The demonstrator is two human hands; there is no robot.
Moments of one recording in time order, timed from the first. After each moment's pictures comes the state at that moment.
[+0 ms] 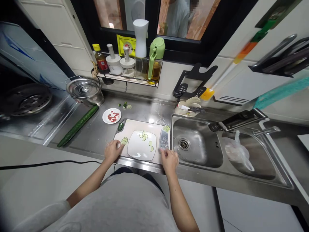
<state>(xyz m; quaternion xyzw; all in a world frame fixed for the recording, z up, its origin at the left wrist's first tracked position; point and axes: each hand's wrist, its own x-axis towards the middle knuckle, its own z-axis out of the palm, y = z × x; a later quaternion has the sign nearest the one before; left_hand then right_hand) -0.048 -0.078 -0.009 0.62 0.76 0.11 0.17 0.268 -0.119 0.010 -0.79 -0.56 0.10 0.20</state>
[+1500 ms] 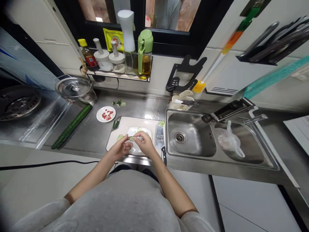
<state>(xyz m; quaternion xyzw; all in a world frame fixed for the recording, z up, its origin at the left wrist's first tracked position) 0.017 -0.071 0.079 0.15 0.47 0.29 0.82 0.184 -0.069 0.085 -0.53 -0.60 0.45 0.40</state>
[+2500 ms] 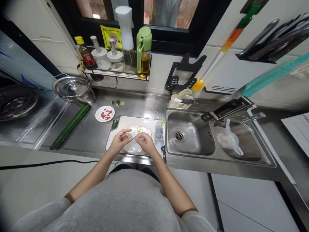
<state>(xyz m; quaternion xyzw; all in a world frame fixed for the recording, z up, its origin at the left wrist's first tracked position) 0.022 -0.061 0.083 0.43 0.45 0.44 0.65 0.192 -0.071 0.075 -0.53 -0.57 0.49 0.40</state>
